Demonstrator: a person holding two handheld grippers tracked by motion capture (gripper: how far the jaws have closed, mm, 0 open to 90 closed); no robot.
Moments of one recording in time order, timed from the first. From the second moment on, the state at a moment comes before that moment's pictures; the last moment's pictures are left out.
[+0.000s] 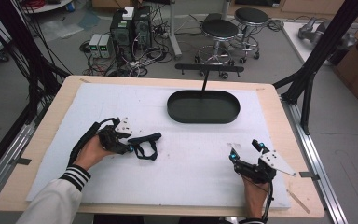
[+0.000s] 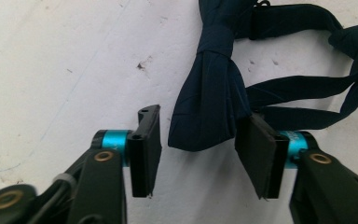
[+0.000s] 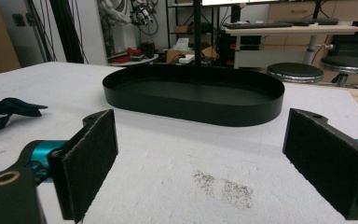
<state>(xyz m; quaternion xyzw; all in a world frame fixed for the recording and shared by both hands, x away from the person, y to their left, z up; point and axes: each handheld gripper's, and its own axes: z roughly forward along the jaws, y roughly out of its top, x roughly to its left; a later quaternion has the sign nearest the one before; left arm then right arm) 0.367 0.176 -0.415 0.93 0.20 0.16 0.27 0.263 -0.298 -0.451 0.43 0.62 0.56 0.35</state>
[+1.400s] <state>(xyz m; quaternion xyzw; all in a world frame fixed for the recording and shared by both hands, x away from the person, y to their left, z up) 0.365 0.184 -0.392 0.86 0.24 0.19 0.41 0.263 -0.298 -0.451 0.43 0.62 0.56 0.34</state>
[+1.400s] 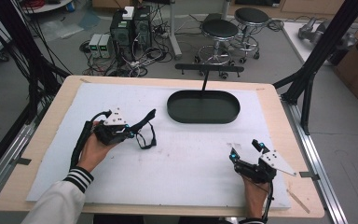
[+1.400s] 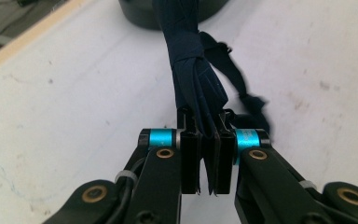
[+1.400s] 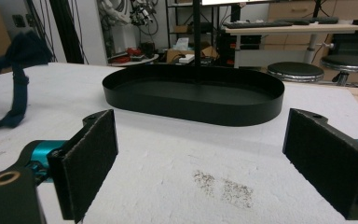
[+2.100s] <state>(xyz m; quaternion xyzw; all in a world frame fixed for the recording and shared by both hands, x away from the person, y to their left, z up) 0.373 0.169 -0.369 0.81 0.26 0.18 0.50 0.263 -0.298 -0.451 0.43 0.62 0.56 0.34</state>
